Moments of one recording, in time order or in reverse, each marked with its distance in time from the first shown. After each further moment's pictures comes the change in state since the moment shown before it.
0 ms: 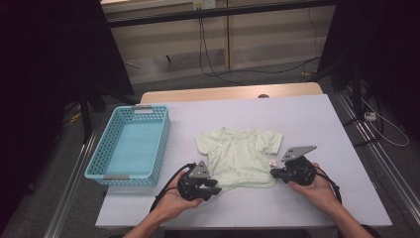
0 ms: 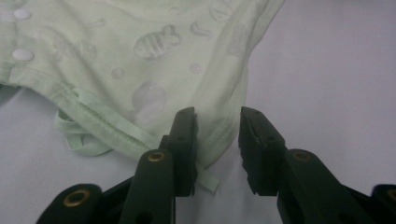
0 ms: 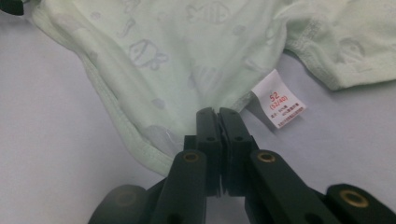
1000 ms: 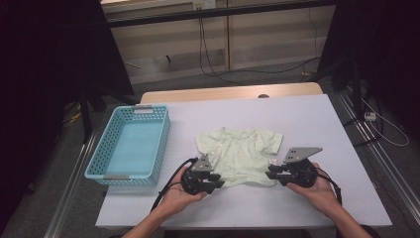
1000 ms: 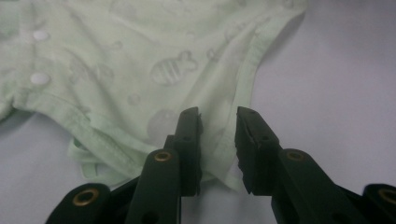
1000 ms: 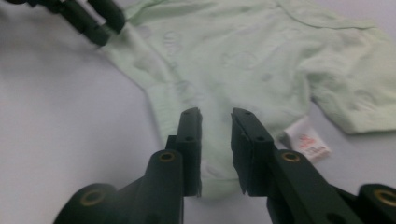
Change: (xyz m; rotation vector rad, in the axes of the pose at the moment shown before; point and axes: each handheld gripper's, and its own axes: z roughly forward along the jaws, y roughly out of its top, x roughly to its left) left arm 0.007 0.009 0.008 -0.013 0.018 -0.018; right arm 0.008 0.006 -0.014 -0.131 0.035 -0.033
